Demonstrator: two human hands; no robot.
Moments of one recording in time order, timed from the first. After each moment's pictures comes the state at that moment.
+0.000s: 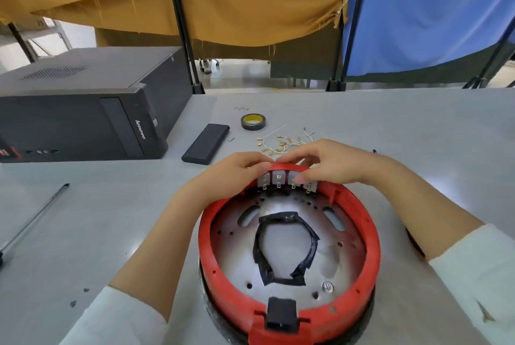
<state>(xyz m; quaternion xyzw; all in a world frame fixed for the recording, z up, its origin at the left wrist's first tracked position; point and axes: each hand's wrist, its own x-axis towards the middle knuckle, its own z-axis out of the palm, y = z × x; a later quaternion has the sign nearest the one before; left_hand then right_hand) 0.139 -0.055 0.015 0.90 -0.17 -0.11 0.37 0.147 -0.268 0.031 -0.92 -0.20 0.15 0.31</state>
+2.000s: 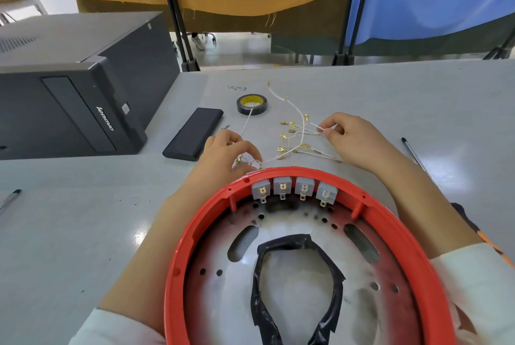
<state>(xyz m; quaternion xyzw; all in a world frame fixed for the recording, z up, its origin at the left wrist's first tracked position) 0.215 -0.042 -0.049 0.94 -0.20 0.06 0.28 0.220 -0.290 -0.027 -0.94 -0.01 -0.07 0.33</state>
